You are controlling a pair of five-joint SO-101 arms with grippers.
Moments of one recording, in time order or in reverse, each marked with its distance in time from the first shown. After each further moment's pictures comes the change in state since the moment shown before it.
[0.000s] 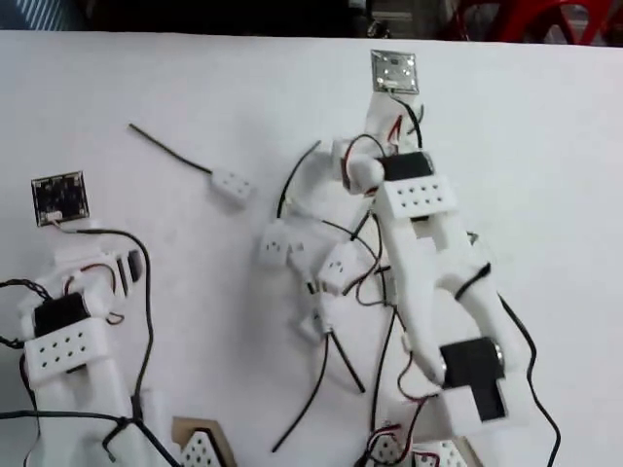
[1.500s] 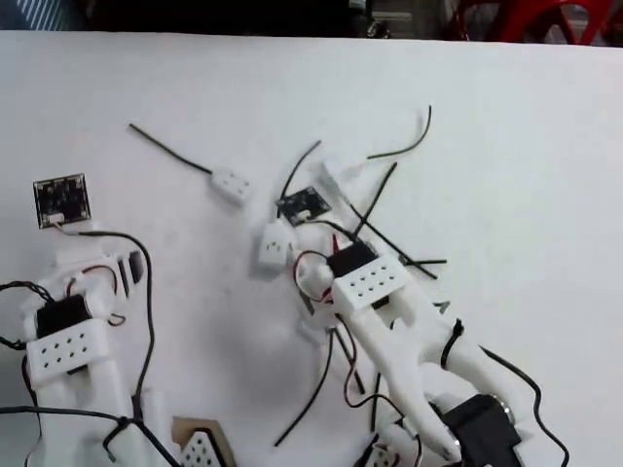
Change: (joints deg) left arm 0.0 -0.1 1.4 -1.6 0.0; right arm -18.5 -15.6 33.8 12.9 10.8
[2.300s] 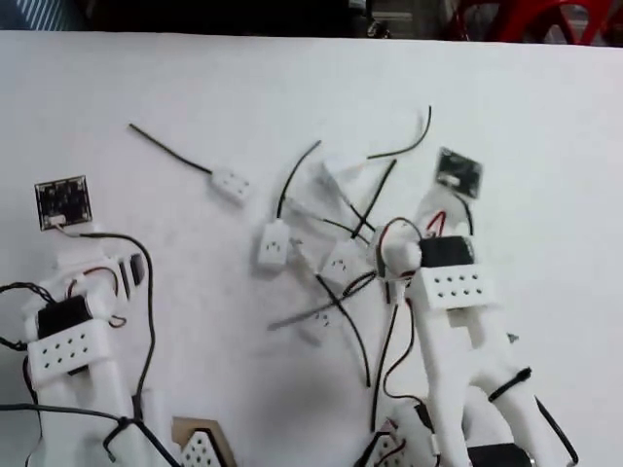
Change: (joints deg) left arm 0.0 0.0 0.7 0.0 0.0; right arm 24.1 -14.0 0.4 -3.3 -31.6
